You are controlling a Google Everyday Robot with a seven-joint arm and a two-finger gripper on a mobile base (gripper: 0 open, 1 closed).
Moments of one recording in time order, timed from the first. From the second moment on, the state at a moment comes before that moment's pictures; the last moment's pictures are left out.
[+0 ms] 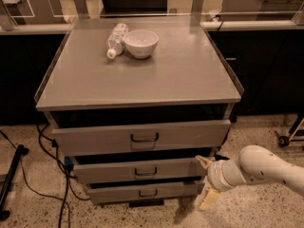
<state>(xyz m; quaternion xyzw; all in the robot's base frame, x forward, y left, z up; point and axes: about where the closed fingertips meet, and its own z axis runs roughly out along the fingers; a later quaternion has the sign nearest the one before) 0.469 -0.177 0.491 -0.65 0.70 0.14 0.27</state>
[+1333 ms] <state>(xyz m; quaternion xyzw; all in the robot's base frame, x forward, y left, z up) 0.507 -0.188 0.466 -0.68 0.68 0.03 0.28</state>
